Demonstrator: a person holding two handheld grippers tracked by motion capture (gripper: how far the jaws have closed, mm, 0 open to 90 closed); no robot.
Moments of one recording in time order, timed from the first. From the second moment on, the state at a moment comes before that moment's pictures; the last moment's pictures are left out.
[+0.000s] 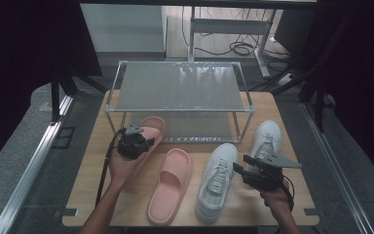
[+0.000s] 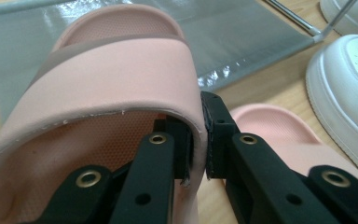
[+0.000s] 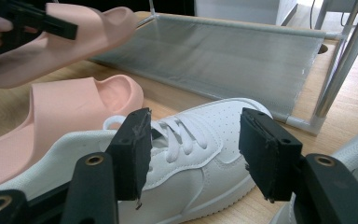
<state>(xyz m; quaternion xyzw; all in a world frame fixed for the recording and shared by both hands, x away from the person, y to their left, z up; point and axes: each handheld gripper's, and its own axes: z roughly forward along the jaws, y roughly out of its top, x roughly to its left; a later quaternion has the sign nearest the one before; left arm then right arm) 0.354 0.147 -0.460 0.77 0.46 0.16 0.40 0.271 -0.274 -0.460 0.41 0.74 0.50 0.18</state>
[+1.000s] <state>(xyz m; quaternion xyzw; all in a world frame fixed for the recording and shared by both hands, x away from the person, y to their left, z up) 0.405 0.111 -0.484 0.76 0.48 0.20 0.39 0.272 -0.274 -0.462 0.41 0.74 0.50 0.18</state>
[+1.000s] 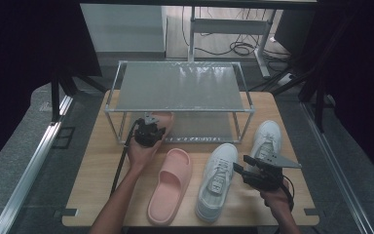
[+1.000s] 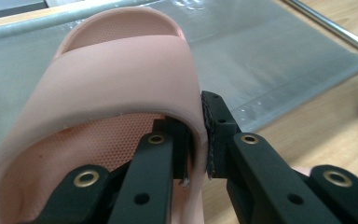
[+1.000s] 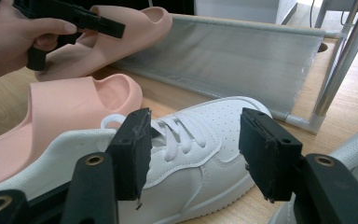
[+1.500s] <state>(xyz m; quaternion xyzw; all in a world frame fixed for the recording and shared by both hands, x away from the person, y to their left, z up) 0.422 0.112 -0.502 0.76 0.49 0.22 0.37 0.271 -0.275 -0.462 0.41 0.74 0.50 0.18</state>
